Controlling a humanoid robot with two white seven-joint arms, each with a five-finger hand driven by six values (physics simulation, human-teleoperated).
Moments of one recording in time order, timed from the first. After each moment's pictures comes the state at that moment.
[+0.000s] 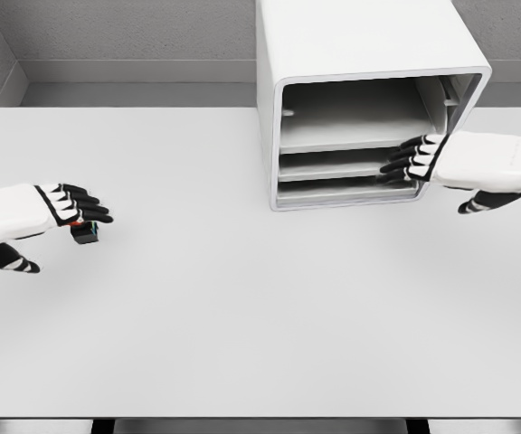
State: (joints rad) left arm -0.21 1.21 -0.33 -1.76 -0.14 -0.61 -0.48; right arm -1.01 -1.20 1.11 -1.68 0.16 -0.61 0.35
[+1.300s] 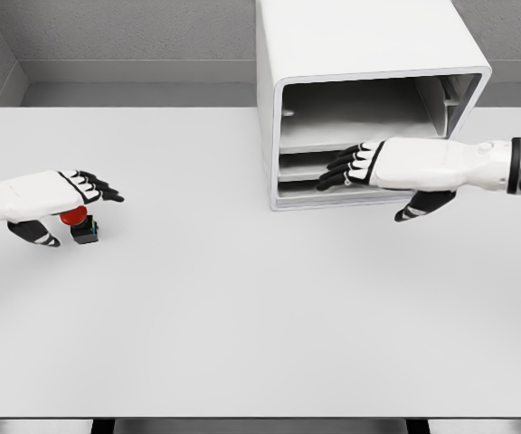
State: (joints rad) left arm -0.44 0.91 -0.45 -1.44 -0.43 -0.61 -0.52; right arm -1.05 -1.01 1.18 -1.60 0.03 -0.61 0.38
